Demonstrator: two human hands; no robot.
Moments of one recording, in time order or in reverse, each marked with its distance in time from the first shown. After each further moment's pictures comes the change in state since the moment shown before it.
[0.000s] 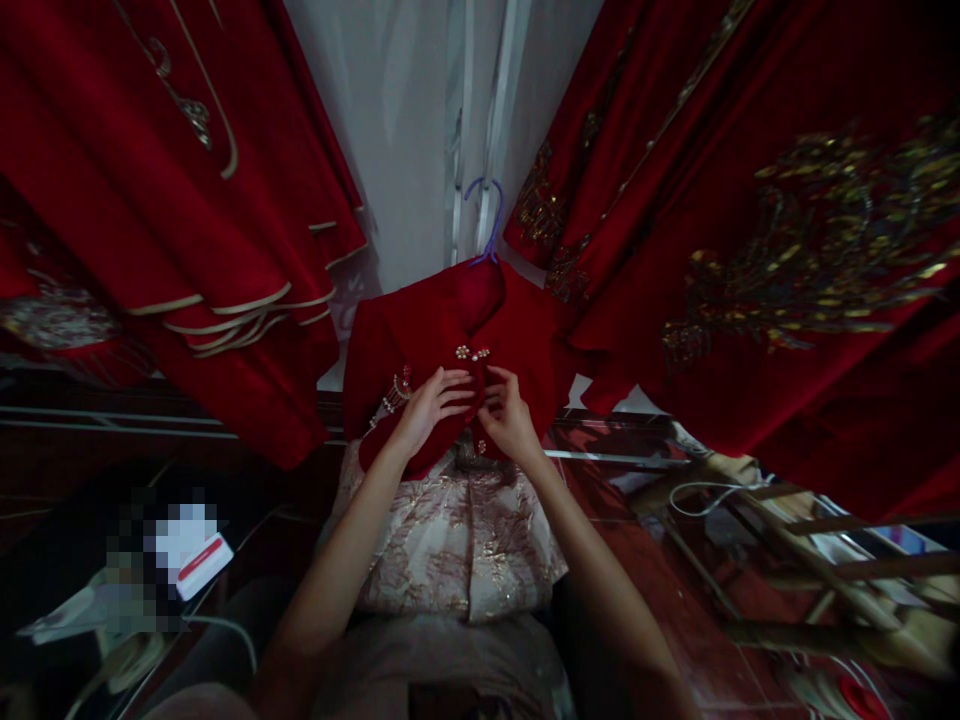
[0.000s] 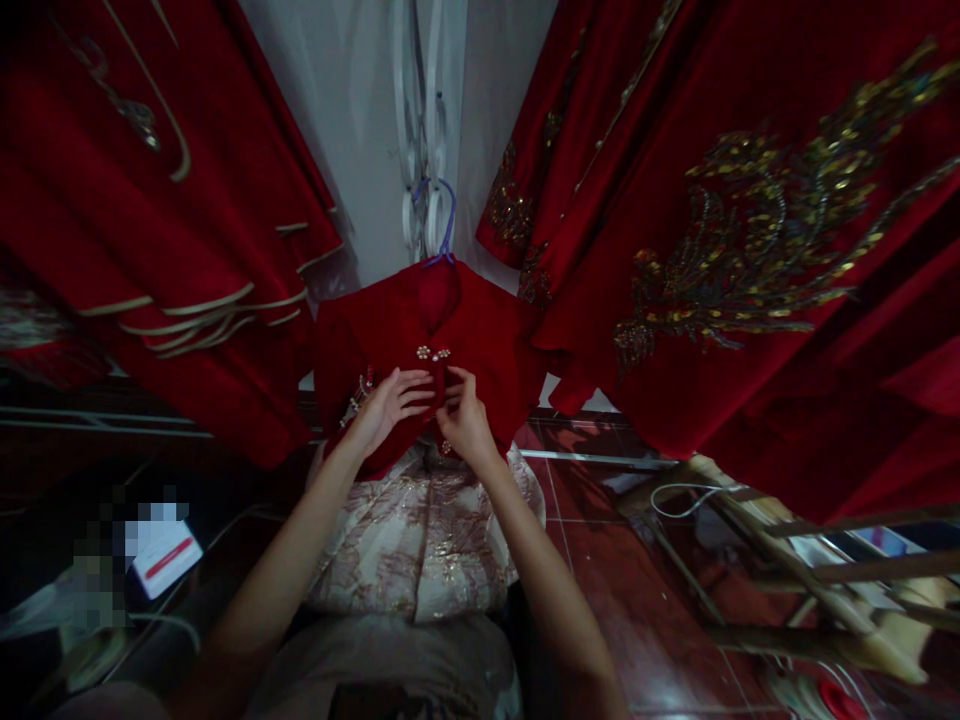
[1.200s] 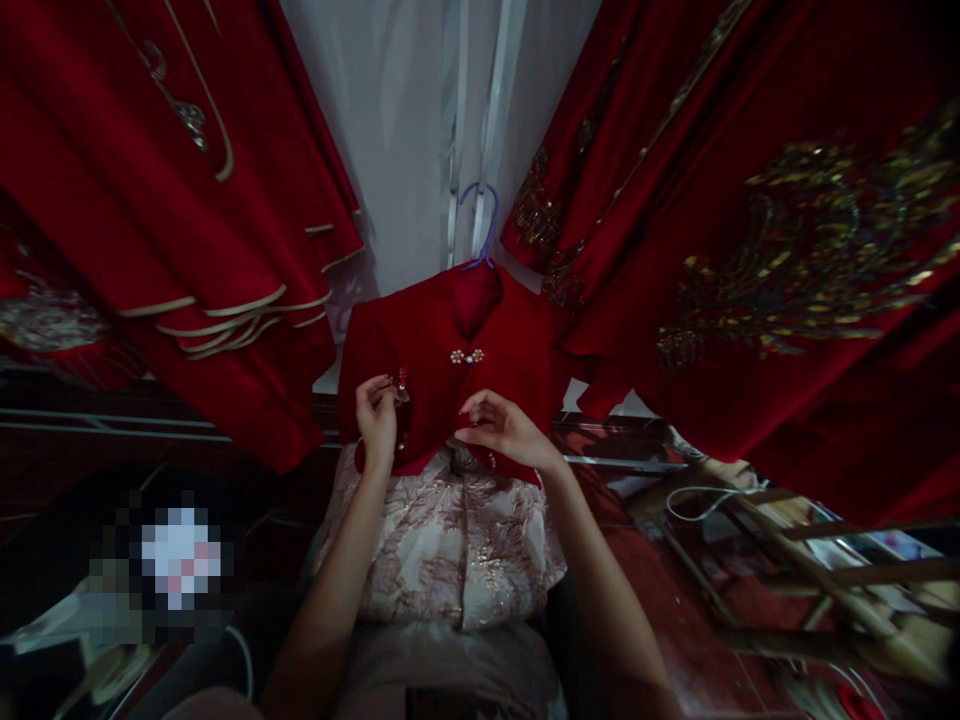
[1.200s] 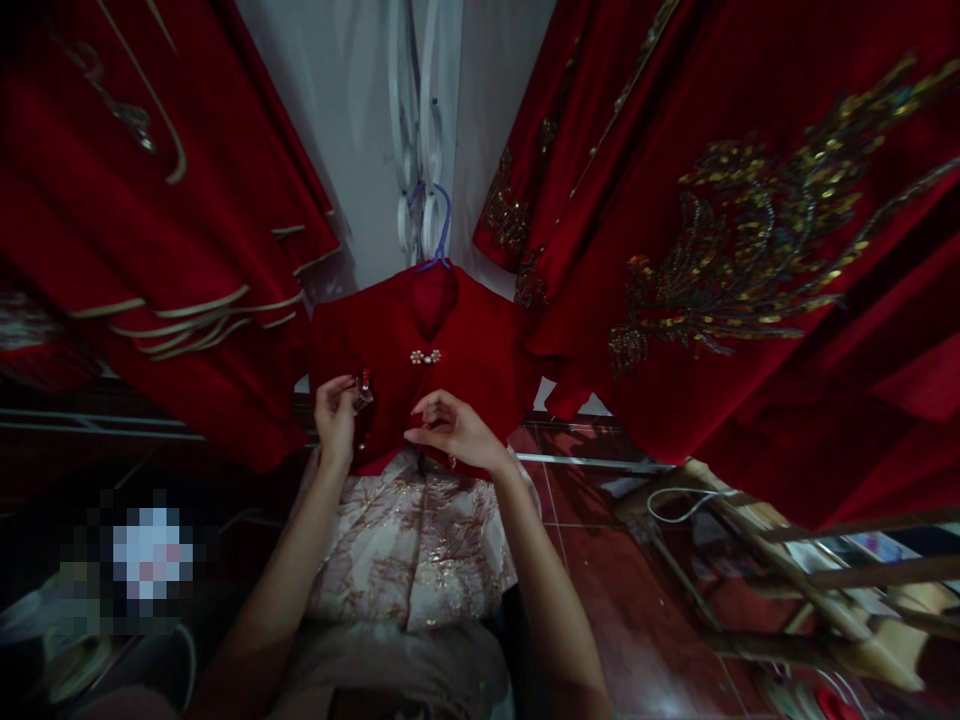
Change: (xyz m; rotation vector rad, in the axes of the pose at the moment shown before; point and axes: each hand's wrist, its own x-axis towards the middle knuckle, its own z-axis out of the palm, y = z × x) left_hand 0.004 -0.034 -0.055 0.279 0.831 0.514; right_hand -0.001 -0.044 -0.028 0.362 -0.432 0.098
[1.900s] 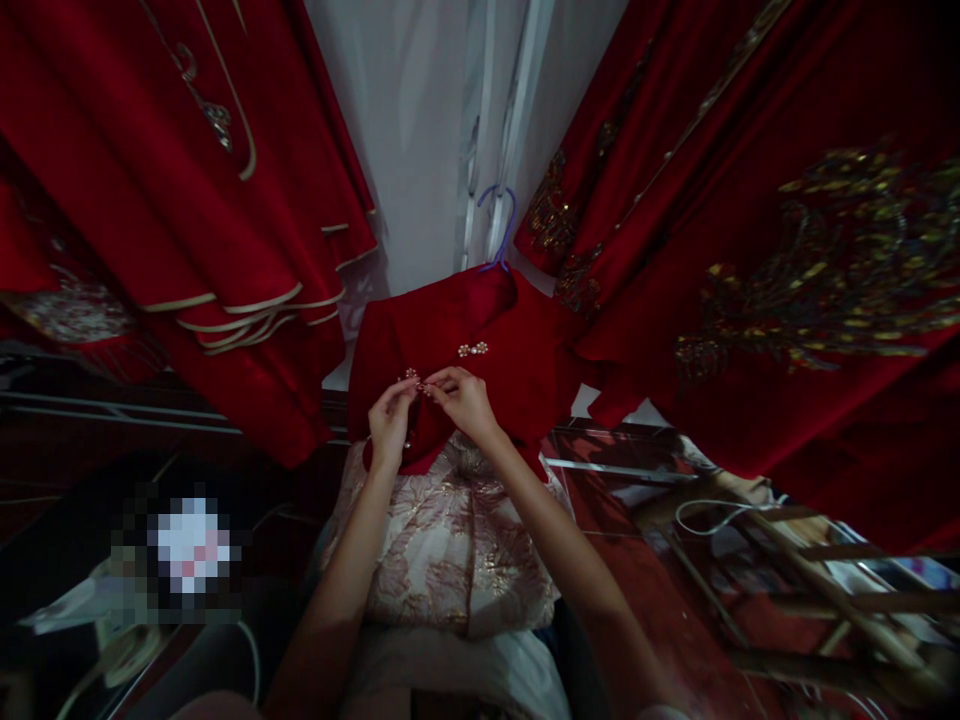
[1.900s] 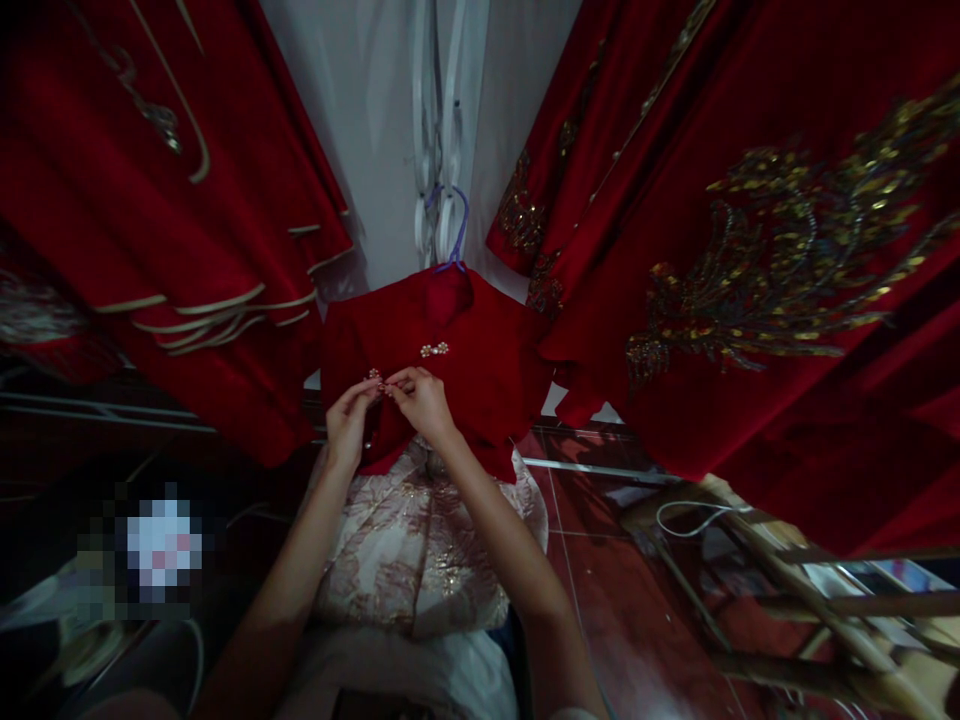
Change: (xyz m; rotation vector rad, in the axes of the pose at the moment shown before) left_hand 0.000 -0.002 -0.004 -0.061 -0.216 -0.100; right_hand 0.091 0.045 0.044 -0.406 0.286 -0.182
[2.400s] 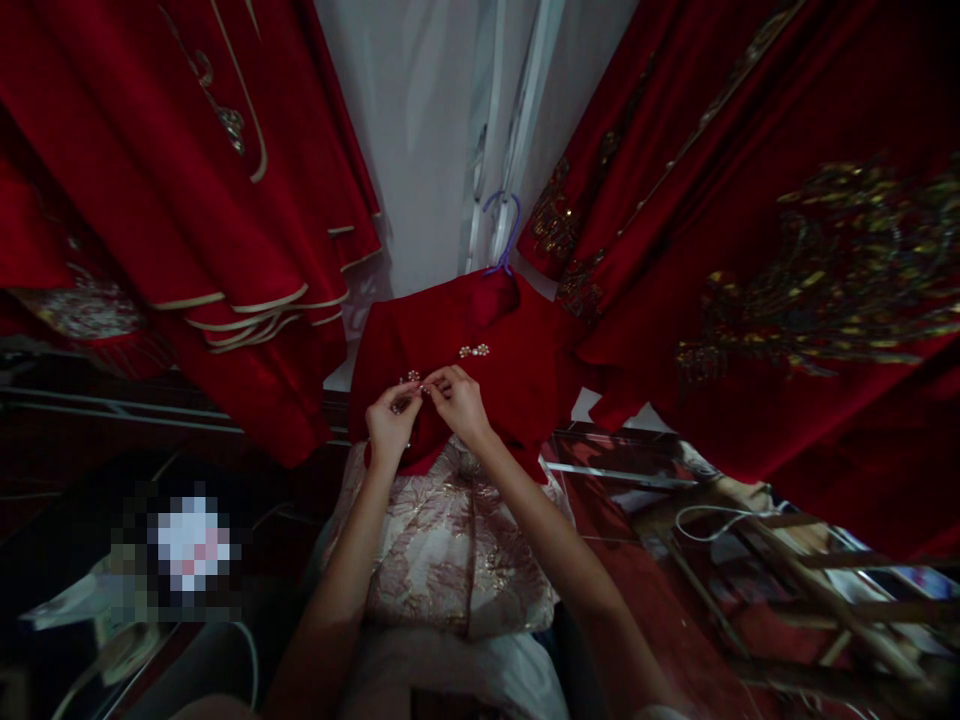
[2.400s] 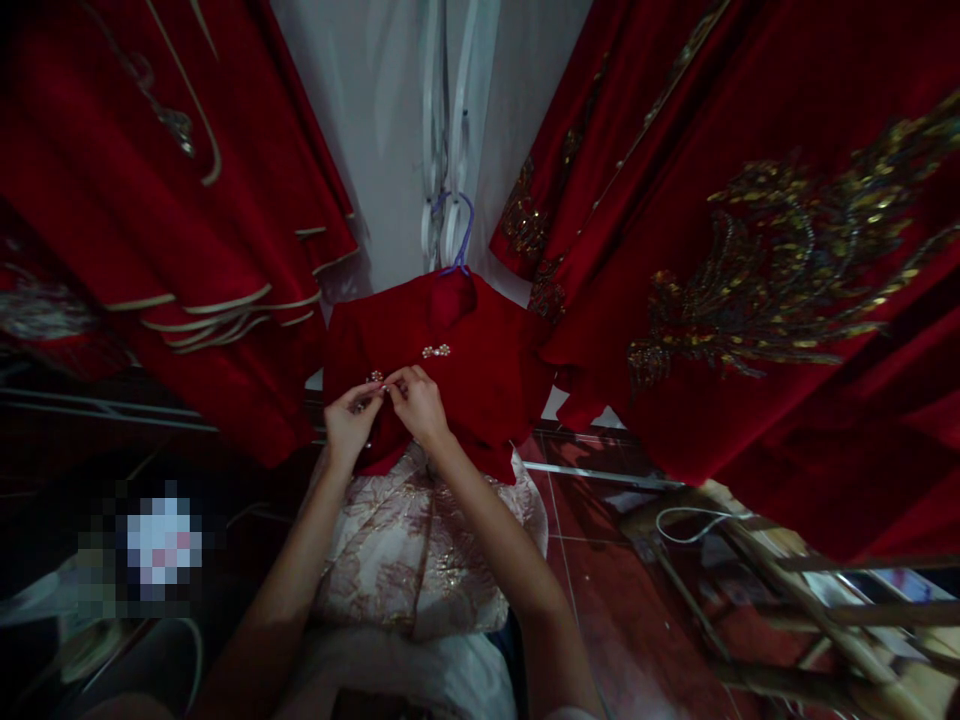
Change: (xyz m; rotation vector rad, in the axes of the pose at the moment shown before) left_hand 0.005 0.005 -0.007 0.314 -0.021 0.156; right_hand 0.000 -0.004 0.011 -0.122 0.043 -0.082
